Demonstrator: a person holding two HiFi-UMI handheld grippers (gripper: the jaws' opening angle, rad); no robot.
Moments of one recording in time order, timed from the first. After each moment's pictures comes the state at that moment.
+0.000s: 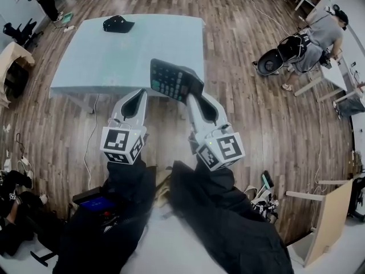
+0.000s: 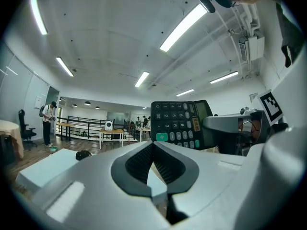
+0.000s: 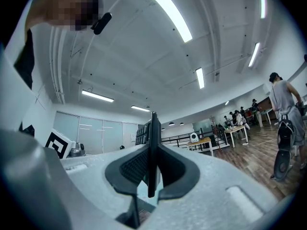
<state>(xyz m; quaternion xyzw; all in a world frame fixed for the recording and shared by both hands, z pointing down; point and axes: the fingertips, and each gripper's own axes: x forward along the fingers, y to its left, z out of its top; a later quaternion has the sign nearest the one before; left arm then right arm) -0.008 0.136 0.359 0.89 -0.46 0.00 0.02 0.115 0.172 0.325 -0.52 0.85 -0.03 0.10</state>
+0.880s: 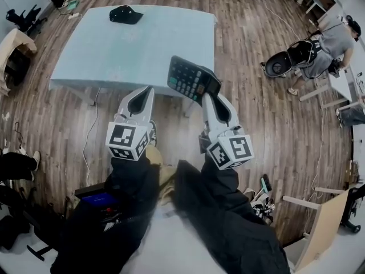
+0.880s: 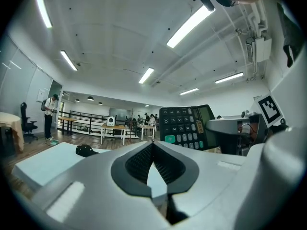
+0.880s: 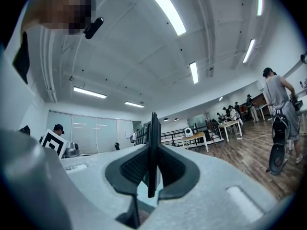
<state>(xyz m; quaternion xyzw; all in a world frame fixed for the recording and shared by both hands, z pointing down) -0.023 0.085 0.397 0.88 -0.47 0.00 0.05 0.126 0.117 0.366 -0.55 0.83 -0.06 0.09</state>
